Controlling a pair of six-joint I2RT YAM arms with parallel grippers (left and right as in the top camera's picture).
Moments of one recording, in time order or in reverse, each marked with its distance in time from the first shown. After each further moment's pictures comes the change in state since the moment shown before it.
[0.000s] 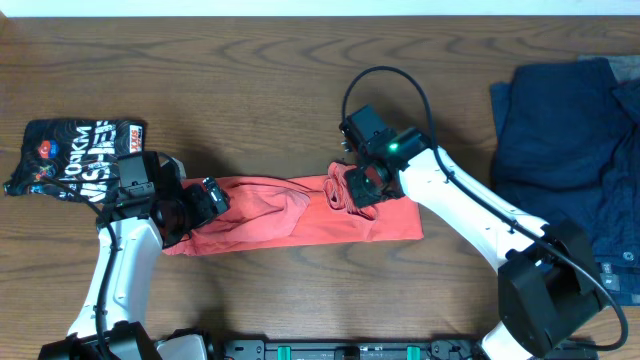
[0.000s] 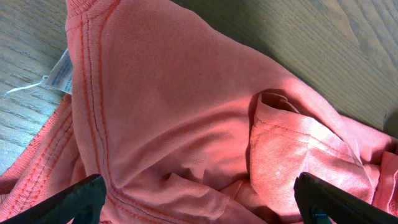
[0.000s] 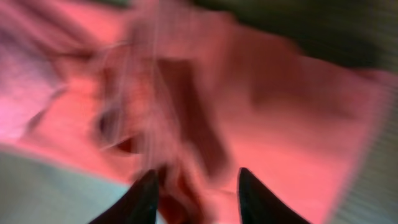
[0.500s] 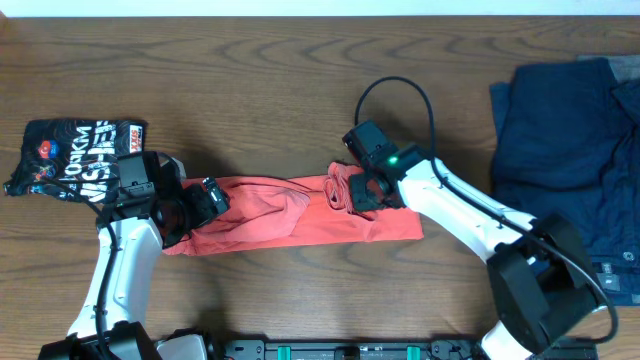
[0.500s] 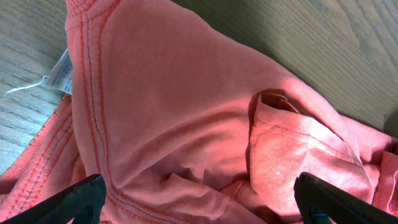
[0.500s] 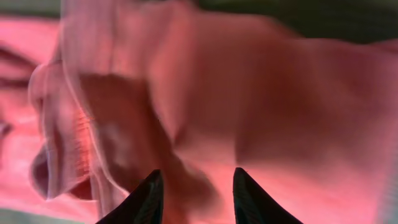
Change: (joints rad) left arm 0.000 0.000 0.000 0.000 0.000 0.000; right arm 0.000 0.021 -0.142 0.198 -0.057 0.100
